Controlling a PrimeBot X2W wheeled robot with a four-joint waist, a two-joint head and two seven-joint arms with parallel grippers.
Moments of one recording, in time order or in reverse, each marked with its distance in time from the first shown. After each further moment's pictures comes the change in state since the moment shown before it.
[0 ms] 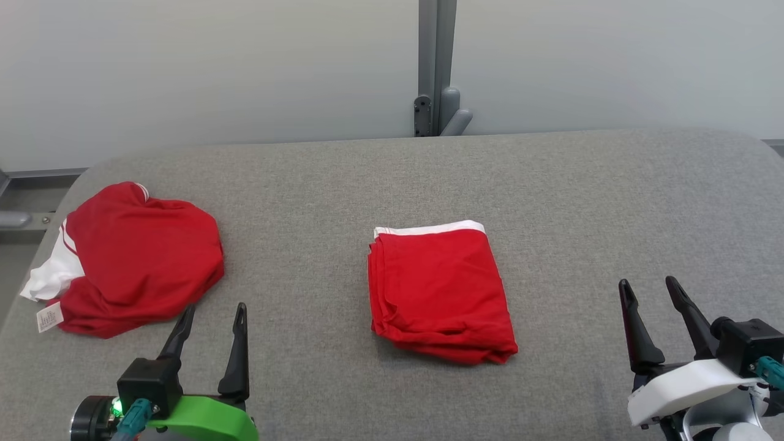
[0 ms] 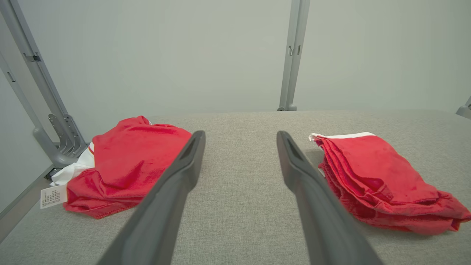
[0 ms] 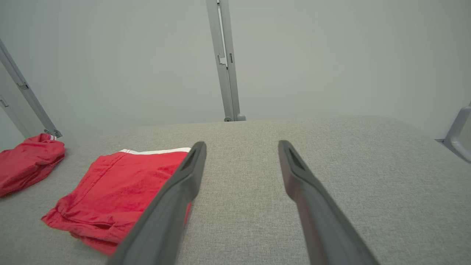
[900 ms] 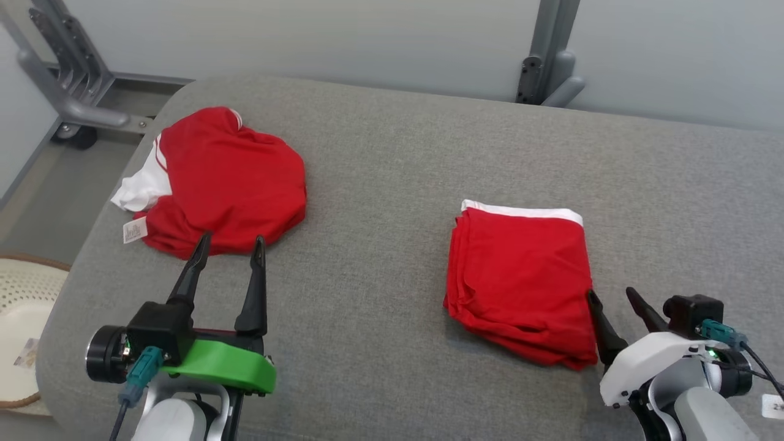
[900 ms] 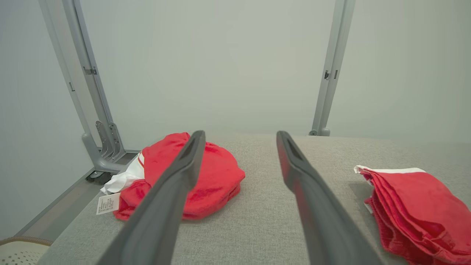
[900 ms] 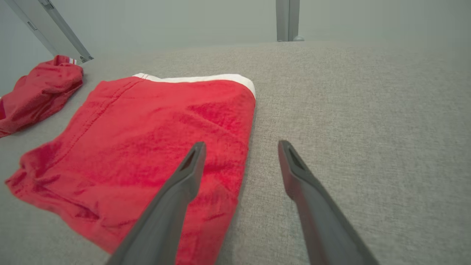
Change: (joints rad) left arm -0.173 -0.035 -0.036 0.037 0.007 -0.028 -0.058; right arm -0.217 -0.041 0.110 0.418 0.111 0.000 -0.010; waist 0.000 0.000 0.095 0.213
